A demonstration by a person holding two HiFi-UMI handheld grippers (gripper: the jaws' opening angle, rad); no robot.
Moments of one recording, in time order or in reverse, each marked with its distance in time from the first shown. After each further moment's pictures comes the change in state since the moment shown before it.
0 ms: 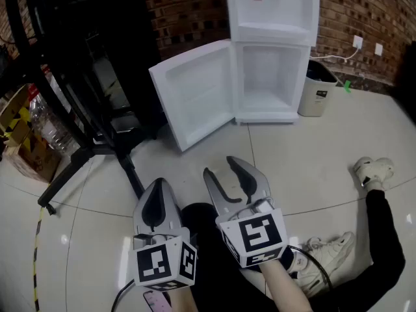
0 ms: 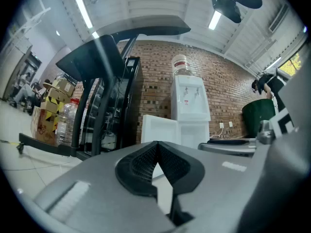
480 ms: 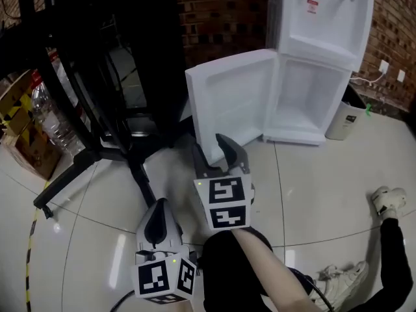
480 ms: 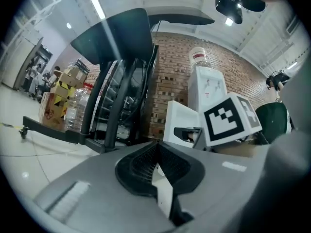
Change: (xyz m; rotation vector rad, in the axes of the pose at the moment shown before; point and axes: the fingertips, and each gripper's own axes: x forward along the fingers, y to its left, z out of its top) left arm 0.041 0.095 -0.052 -0.100 0.086 0.072; right arm 0.193 0.018 -0.029 -0.030 0.083 -0.059
